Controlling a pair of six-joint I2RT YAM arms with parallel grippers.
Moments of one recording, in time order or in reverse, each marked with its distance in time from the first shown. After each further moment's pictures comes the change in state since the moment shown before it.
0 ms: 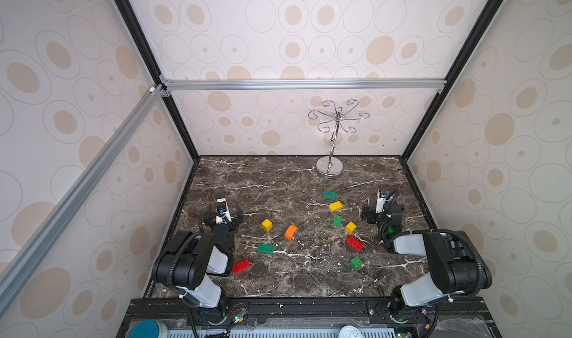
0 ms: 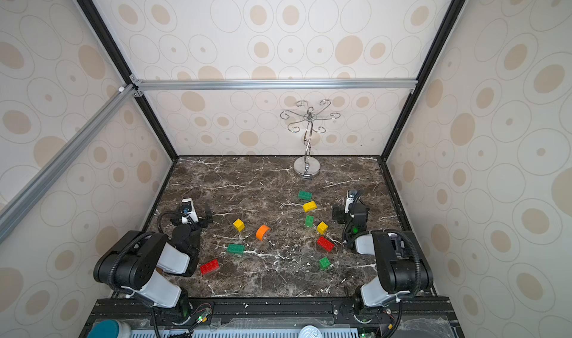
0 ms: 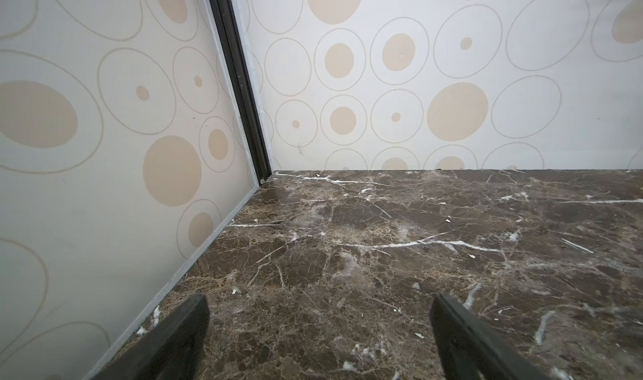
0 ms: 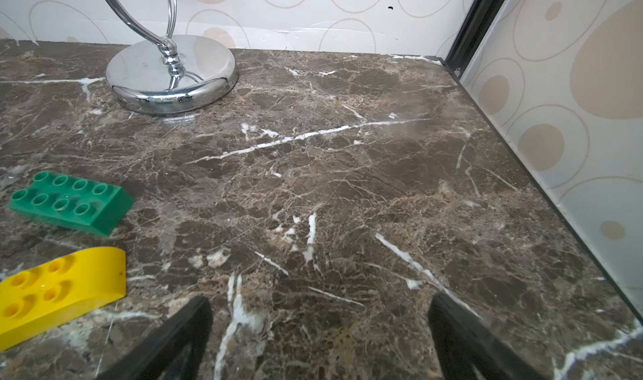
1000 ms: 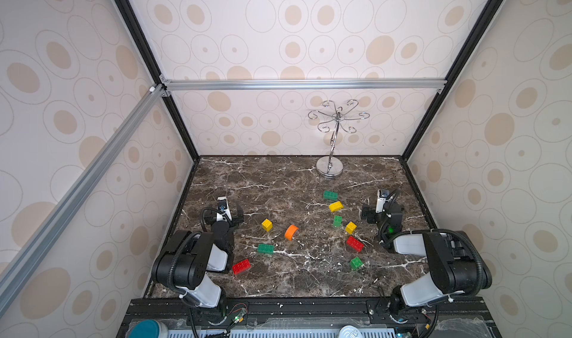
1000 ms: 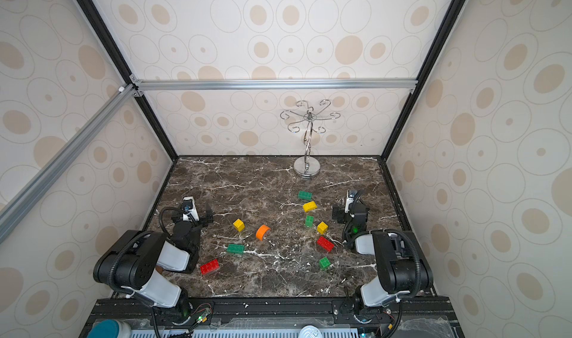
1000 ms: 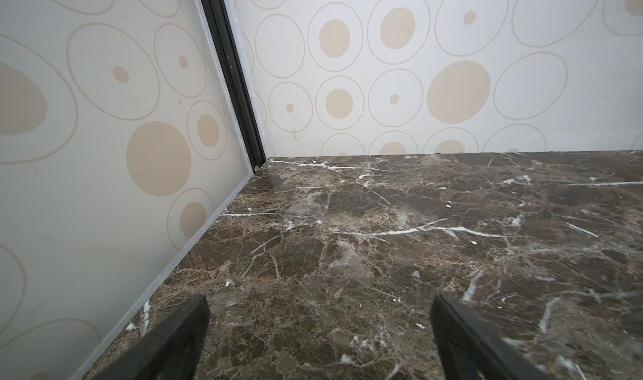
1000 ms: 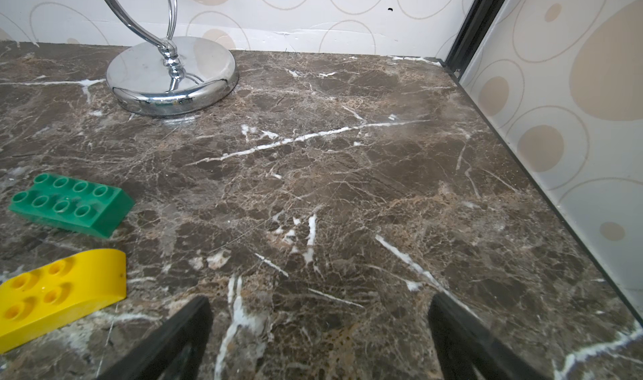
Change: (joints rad) left arm 0.030 0.000 0.036 -0.098 0.036 -0.013; right arm 0.000 0.000 0.004 0.000 0.000 0.000
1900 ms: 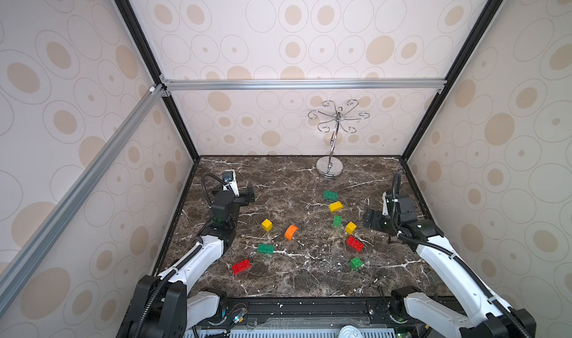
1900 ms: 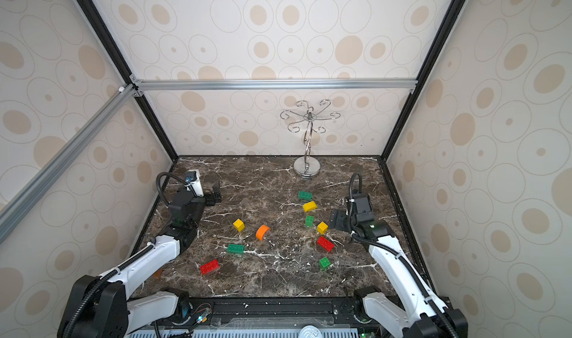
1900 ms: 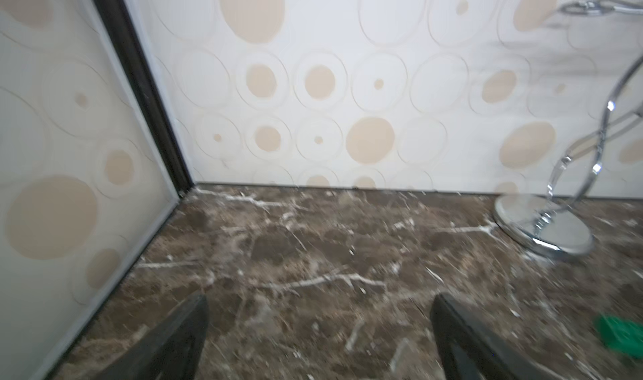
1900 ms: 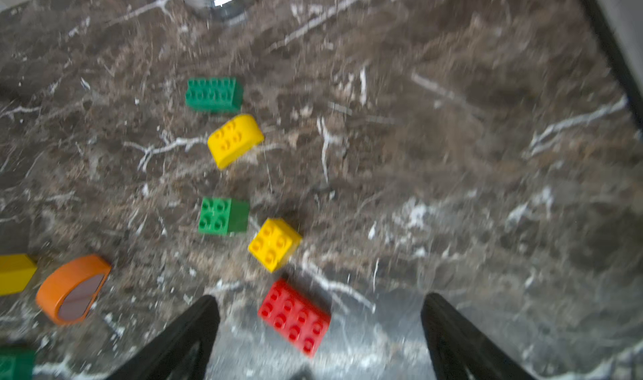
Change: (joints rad) left arm -0.157 -0.417 0.412 -0.975 0.114 -0.200; right arm 0.174 -0.557 0.374 -1.447 -0.091 0.470
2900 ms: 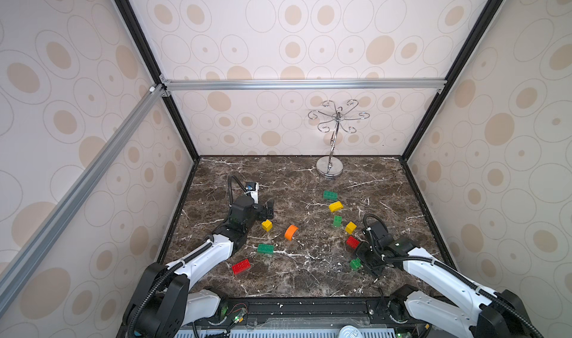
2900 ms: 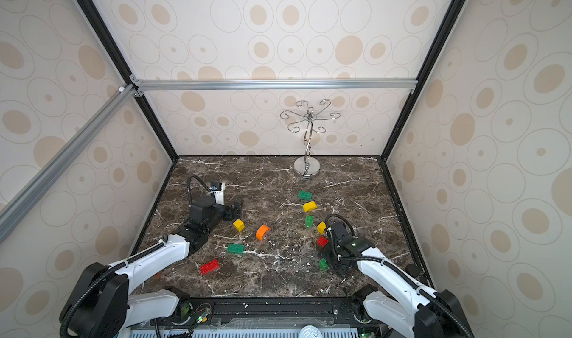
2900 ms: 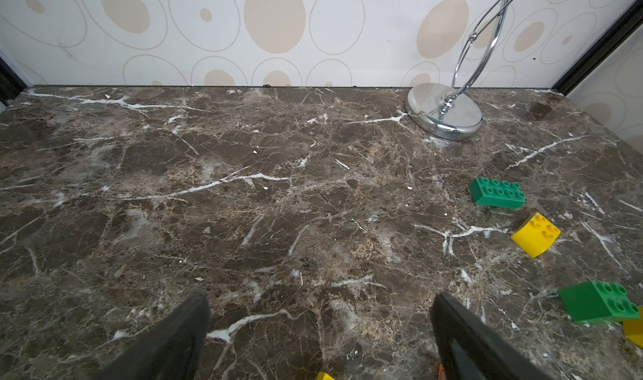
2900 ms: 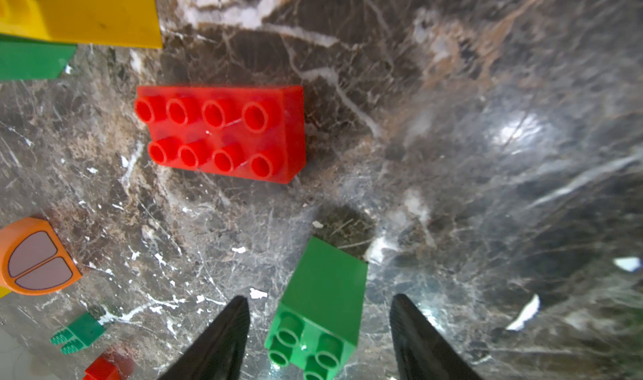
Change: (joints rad) left arm -0.154 0.059 0.000 -0.163 0.084 -0.115; right arm 0.248 0.041 -0.274 -0.011 -0.173 0.760
